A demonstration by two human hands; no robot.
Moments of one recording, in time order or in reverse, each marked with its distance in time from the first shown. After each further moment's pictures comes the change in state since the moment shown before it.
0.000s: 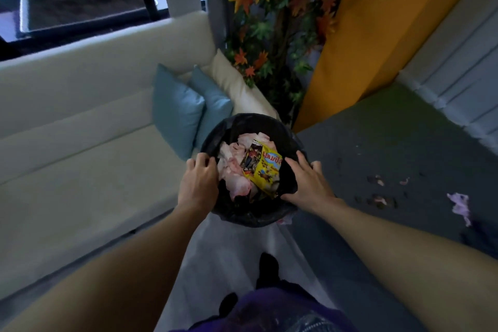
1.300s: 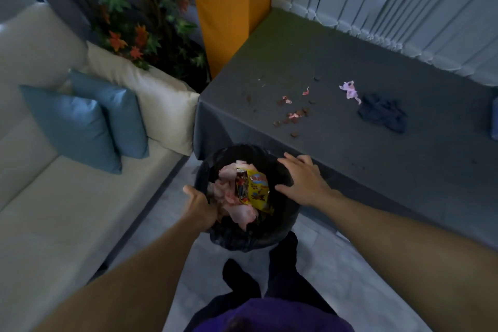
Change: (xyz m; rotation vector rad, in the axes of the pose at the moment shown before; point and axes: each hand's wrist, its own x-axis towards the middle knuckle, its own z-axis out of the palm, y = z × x) left_hand -0.091 0.109 0.063 -0.430 -0.764 -0.369; right_hand -0.179 0.101 0.077 0.199 0.080 0.384
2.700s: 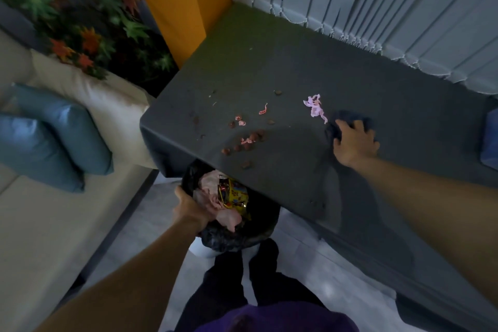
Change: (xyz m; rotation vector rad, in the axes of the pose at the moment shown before) left_hand 0.039 0.146 0.093 -0.026 0.099 -0.144; right_hand 0.111 0.242 -0.127 -0.068 0.153 0.521
